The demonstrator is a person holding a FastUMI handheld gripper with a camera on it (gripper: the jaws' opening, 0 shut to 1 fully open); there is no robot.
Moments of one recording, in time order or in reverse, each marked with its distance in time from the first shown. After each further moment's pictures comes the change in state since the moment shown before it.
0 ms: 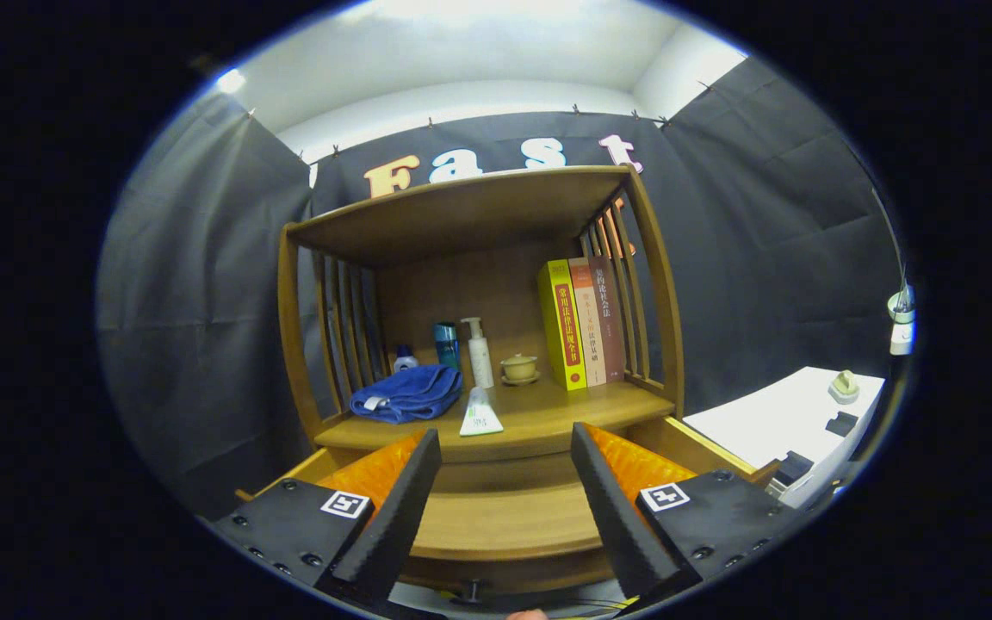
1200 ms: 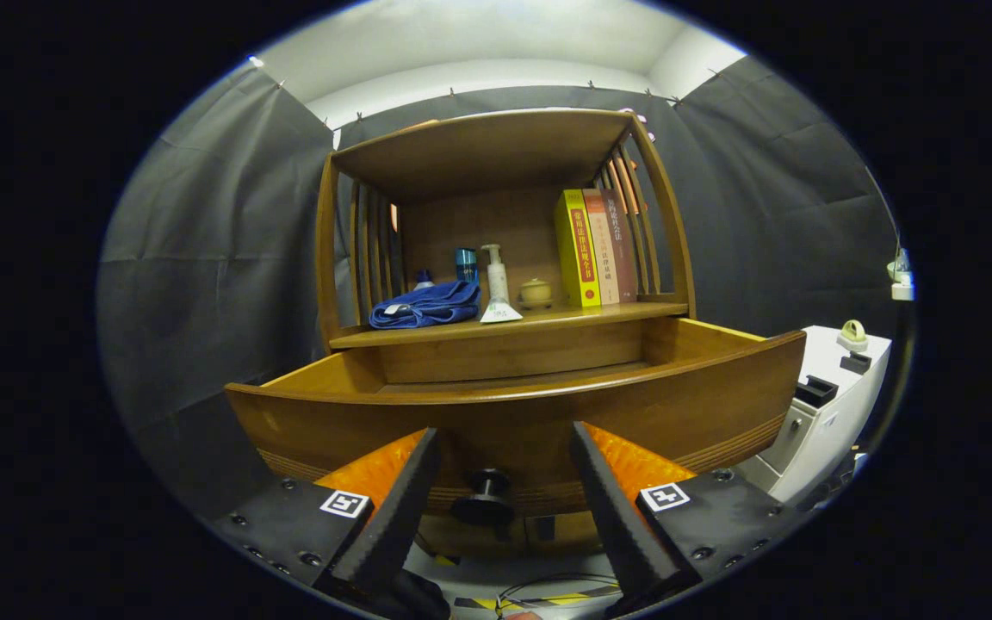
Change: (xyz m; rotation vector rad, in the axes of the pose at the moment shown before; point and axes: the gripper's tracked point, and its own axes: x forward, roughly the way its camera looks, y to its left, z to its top) arm -0.029 0.021 -0.128 -0.004 0.104 0.050
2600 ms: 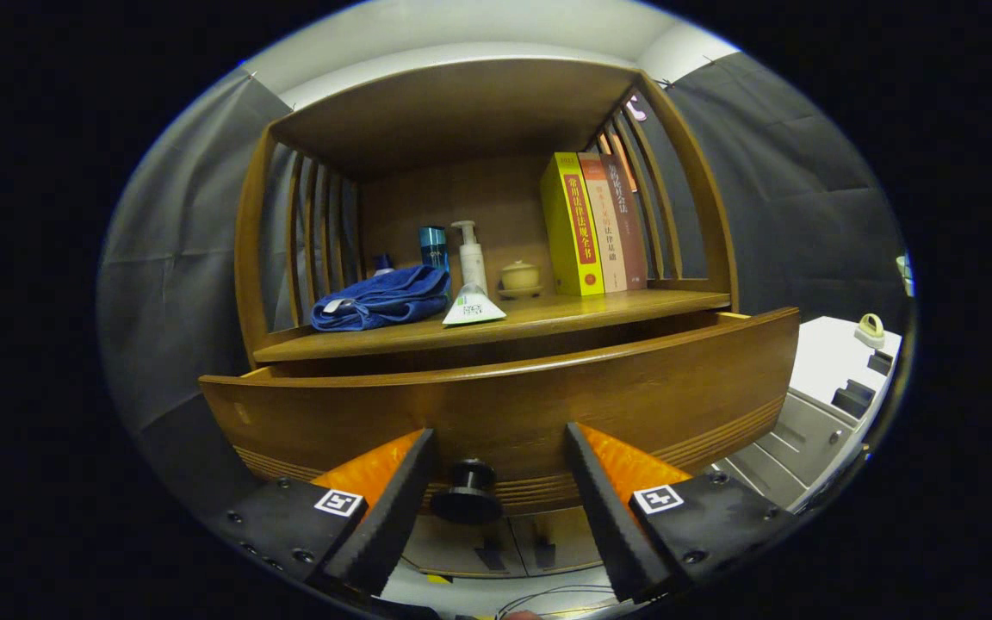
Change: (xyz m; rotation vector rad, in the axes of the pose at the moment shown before) arm 0.135 -0.020 0.009 0.017 0.054 -0.081
